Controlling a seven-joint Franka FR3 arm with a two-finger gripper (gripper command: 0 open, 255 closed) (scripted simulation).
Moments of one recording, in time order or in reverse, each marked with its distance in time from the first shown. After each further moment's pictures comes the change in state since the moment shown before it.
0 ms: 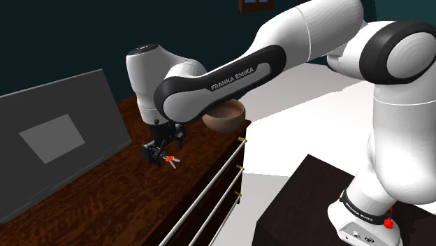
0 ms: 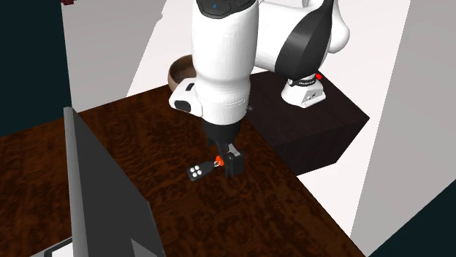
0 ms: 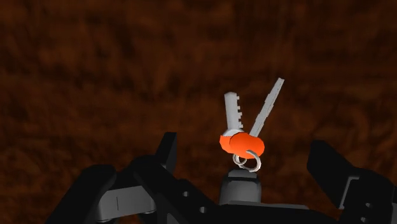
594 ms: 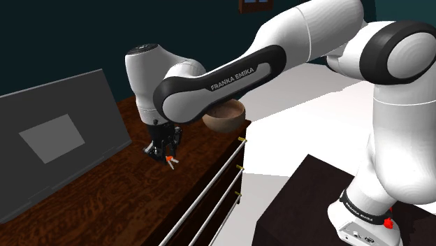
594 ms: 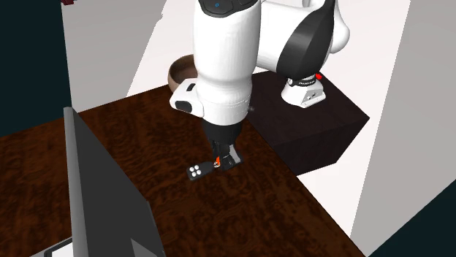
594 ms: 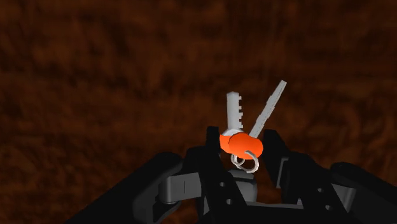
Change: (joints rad) arm 0.003 0.001 0.002 0.004 0.000 0.006 0.001
